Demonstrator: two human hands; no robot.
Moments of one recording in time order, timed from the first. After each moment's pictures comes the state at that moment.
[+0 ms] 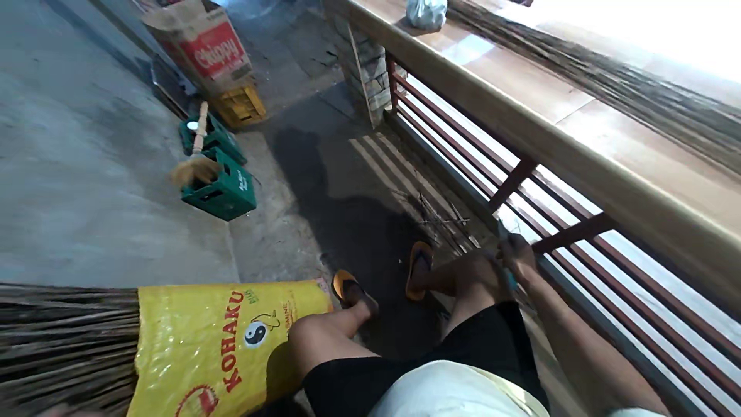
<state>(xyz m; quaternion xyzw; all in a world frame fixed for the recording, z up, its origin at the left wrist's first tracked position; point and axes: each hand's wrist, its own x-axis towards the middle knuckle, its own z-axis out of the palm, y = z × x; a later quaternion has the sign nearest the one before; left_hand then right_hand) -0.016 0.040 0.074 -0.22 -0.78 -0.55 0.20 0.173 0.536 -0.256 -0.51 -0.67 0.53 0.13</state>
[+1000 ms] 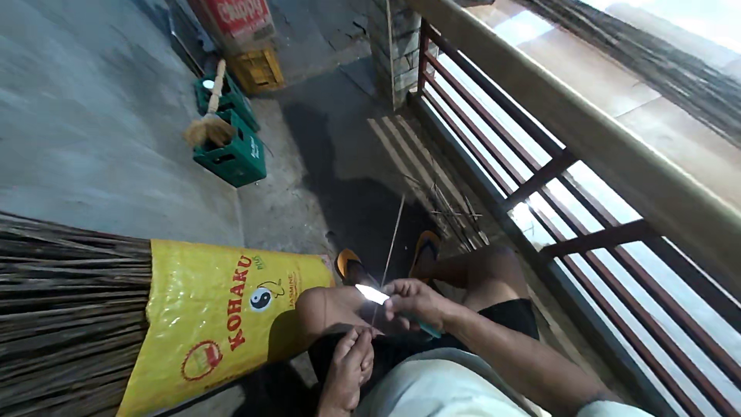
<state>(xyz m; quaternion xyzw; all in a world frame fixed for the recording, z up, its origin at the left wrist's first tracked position) 0.070 0.083 -0.145 0.04 -0.60 -0.69 -0.40 0.087 0.314 -0.154 -0.05 -0.48 0.85 -0.19</state>
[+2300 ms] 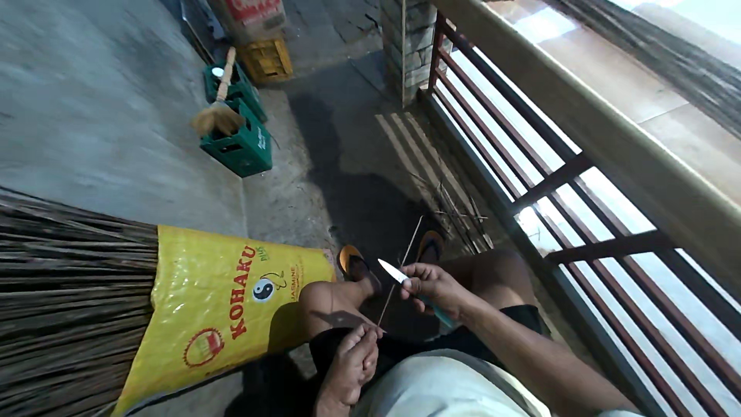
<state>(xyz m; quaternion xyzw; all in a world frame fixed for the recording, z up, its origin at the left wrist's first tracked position) 0.064 0.076 -0.149 0.04 -0.56 -0.69 -0.46 0.084 0.337 -0.148 -0.11 -0.46 0.87 -0.15</state>
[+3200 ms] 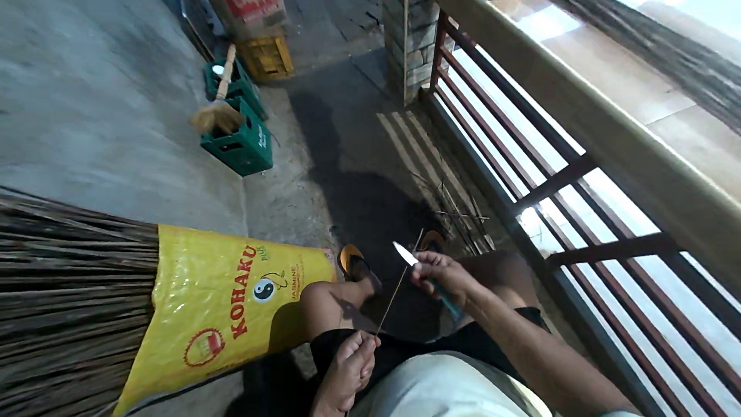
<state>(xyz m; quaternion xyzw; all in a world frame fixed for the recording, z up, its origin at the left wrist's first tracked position) 0.064 0.065 -0.151 0.03 -0.60 -0.65 -0.46 0.072 0.358 -0.161 -0.19 -0.45 0.86 -0.13</state>
